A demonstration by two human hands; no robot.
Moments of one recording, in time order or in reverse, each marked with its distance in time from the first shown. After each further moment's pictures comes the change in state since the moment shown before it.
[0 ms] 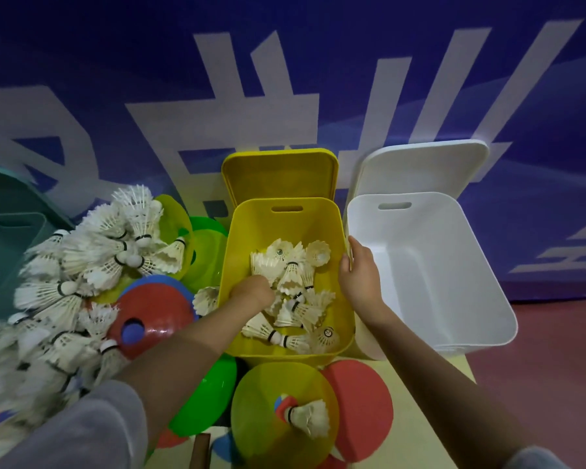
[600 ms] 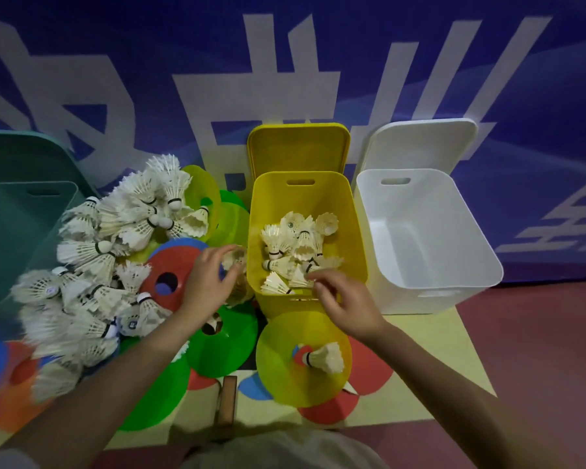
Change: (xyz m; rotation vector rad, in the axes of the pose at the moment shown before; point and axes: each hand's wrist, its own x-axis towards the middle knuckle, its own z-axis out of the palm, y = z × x) left_hand -0.106 -0.141 0.004 -0.492 0.583 0.422; right_hand -0.151 -0.053 -0.015 0.082 -0.269 -0.467
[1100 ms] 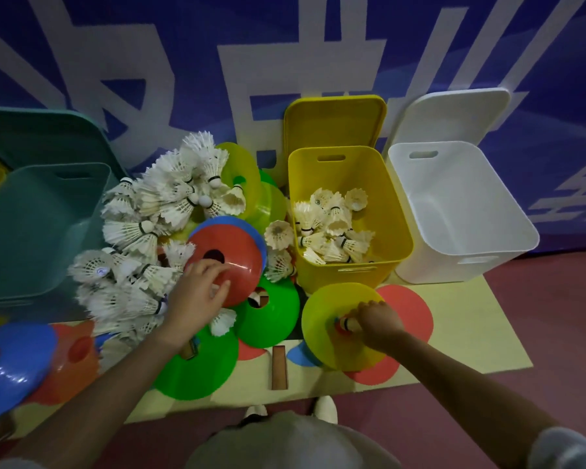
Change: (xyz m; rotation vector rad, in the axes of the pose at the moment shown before) left_hand -0.063 -0.097 -0.073 0.195 -0.127 0.087; right_hand -0.057 0.030 0.090 -0.885 -0.728 0.342
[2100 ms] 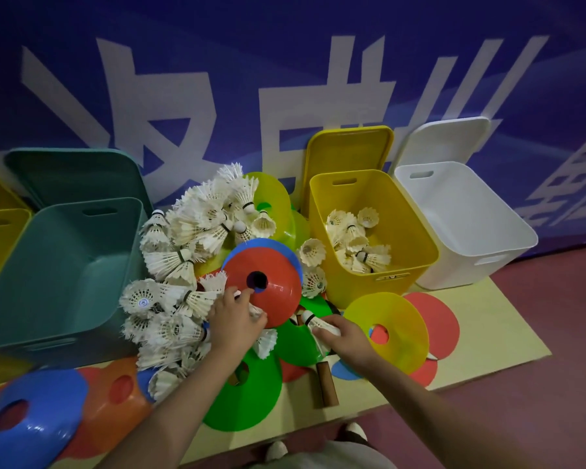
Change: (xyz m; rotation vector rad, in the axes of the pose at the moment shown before) left_hand -0.003 -0.042 0.012 0.141 -0.057 -0.119; right_hand 0.002 -0.165 -0.046 1.346 0.302 0.252
